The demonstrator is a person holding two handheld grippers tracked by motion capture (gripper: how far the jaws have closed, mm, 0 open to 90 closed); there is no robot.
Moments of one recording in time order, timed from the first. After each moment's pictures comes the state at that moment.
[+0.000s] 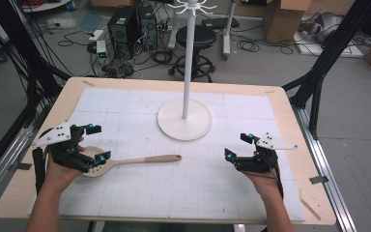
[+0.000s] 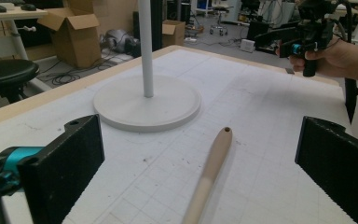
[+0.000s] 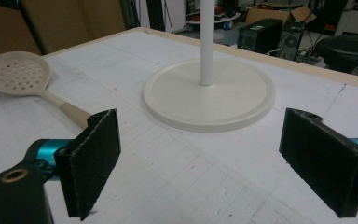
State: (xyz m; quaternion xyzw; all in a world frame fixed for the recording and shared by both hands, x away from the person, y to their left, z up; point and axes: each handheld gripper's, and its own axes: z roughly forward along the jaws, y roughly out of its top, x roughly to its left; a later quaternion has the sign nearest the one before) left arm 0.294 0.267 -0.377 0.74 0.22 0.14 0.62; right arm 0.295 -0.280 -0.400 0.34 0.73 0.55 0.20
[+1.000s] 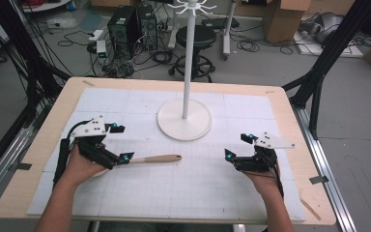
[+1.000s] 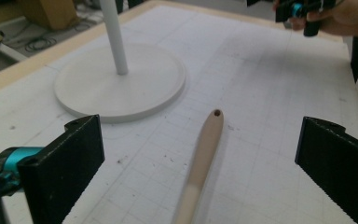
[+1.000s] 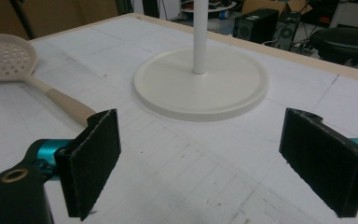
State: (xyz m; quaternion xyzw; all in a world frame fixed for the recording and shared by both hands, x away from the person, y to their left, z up) left arm 0.317 0.204 -0.370 0.82 0.20 0.11 0.53; right arm 0.299 -0.280 -0.404 0.34 0.75 0.53 0.20
